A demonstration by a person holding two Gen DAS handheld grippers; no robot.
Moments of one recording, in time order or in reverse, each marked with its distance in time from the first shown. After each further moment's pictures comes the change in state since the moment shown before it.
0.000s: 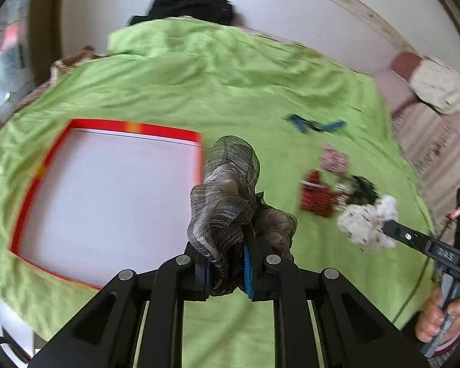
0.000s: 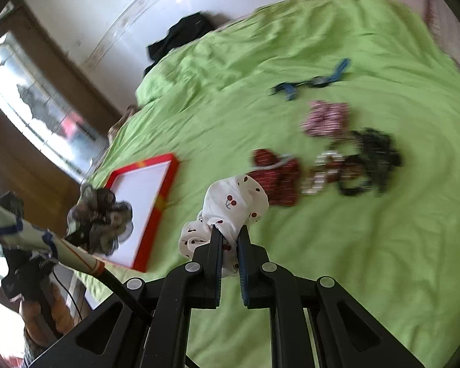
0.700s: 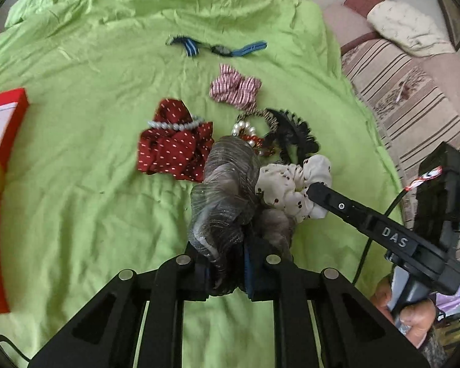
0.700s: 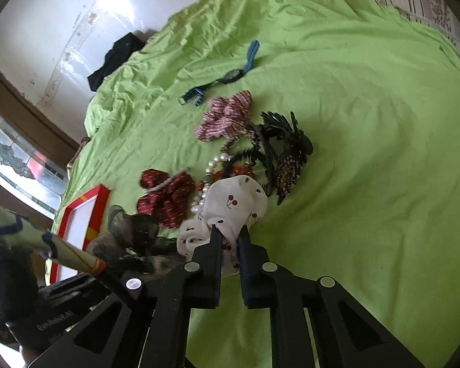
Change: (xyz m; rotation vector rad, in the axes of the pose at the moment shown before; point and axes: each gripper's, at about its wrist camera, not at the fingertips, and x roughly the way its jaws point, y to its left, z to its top) left arm 0.113 -0.186 -0.034 0.103 0.246 -0.278; right arm 0.001 -0.136 0.001 0.185 -0.064 -0.106
